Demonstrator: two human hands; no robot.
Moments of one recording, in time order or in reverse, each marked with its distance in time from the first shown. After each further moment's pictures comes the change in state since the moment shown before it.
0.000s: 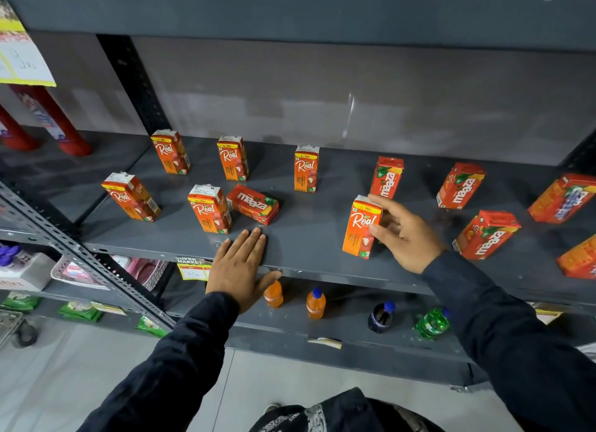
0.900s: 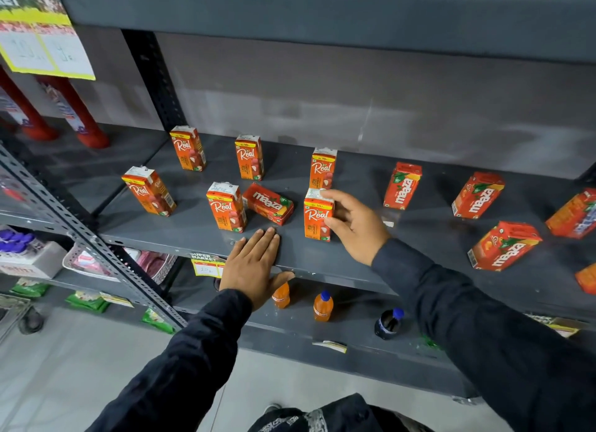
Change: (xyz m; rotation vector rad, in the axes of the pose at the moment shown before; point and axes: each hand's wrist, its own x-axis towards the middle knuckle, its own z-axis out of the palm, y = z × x) left_hand 0.002 -0.004 0.005 -0.004 0.019 0.017; right_hand 0.043 -0.038 0.082 0.019 -0.061 -0.087
